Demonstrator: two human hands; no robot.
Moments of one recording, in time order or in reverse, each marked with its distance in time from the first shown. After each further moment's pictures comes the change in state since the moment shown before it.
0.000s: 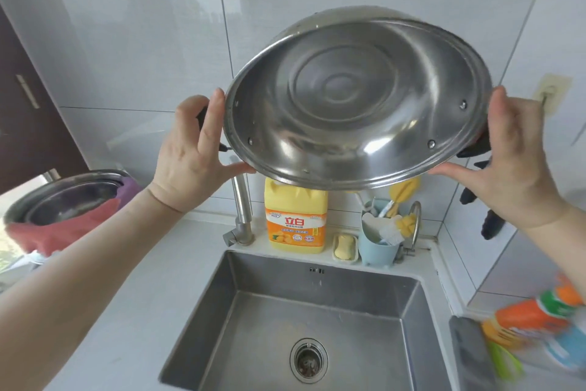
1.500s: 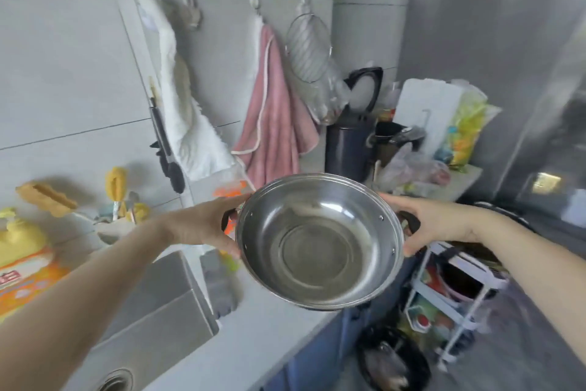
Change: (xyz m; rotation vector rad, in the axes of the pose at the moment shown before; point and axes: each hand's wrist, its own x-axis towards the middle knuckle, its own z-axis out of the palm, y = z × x) left_hand 0.072 0.440 0.016 -1.189 -1.363 0.256; right_hand -0.310 -0.086 -0.440 0.353 -0.685 1.364
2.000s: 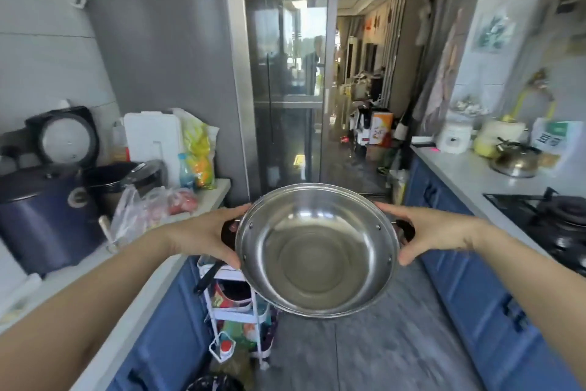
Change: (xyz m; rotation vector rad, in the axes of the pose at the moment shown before) left_hand 0.290 0.407 0.244 0.075 -0.513 0.642; right_hand -0.470 0.190 -0.092 0.120 0.638 0.606
